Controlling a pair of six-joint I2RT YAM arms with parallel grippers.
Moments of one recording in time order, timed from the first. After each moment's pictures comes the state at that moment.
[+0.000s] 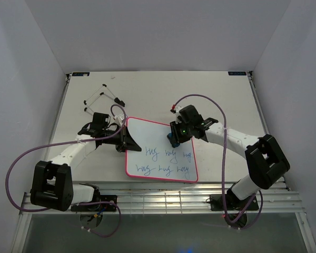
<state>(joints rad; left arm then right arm) -0.21 1.29 0.71 -0.41 0.99 -0.57 0.64 1.54 0.94 -0.32 -0.21 0.25</state>
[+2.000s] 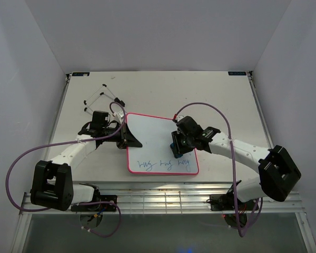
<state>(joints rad) -0.21 1.29 0.71 -0.31 0.96 -0.60 0.83 1.40 0.89 -0.45 -0.05 0.41</state>
